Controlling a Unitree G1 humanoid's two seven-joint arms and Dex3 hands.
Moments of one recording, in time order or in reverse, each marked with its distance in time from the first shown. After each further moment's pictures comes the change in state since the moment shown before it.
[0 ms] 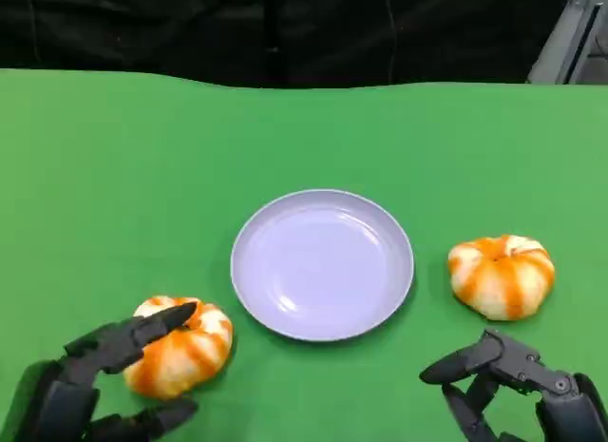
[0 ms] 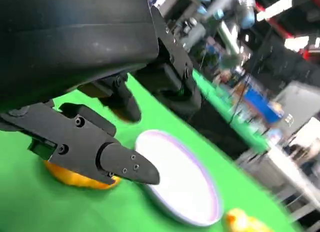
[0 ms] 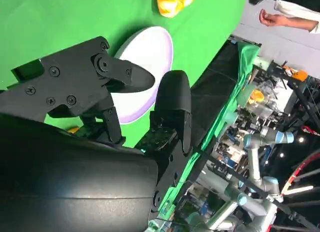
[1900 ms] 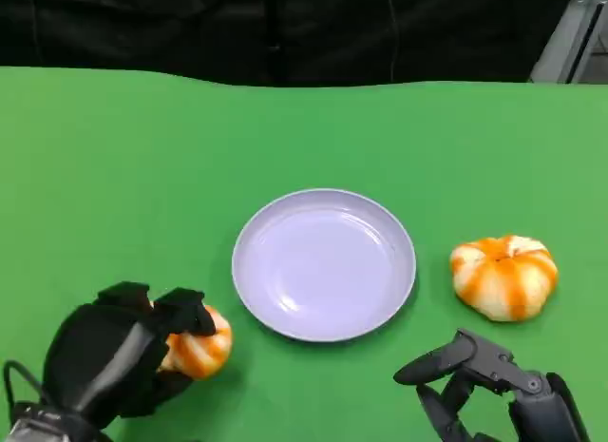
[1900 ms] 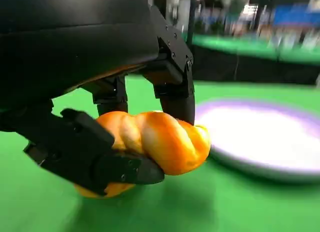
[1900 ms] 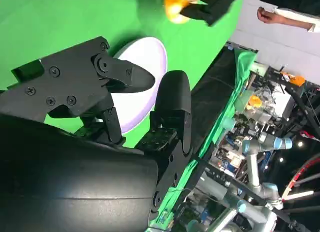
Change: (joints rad) left arm -0.265 0.248 -0.387 0.094 0.369 0.425 0.308; right arm -0.009 0.030 0.060 -0.014 -0.040 0.044 -0.029
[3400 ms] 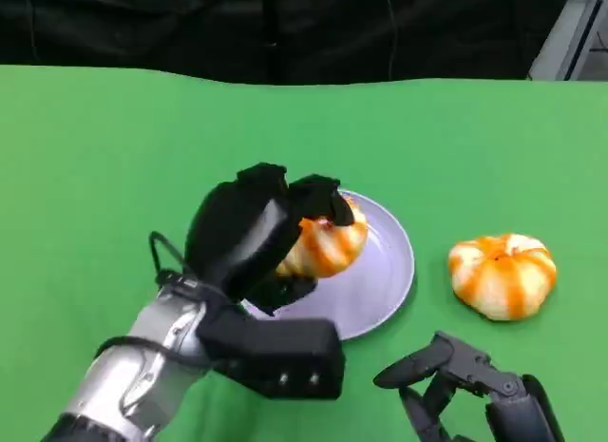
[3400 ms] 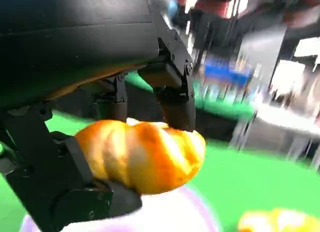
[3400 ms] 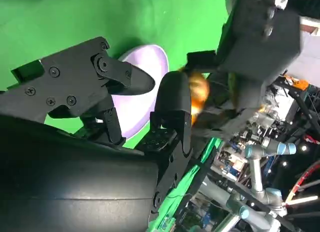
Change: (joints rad) left arm -0.433 -0.256 -0.148 0.162 -0.033 0.078 -0.181; right arm -0.010 0.024 0.055 0.015 -0.064 0.020 -0.039
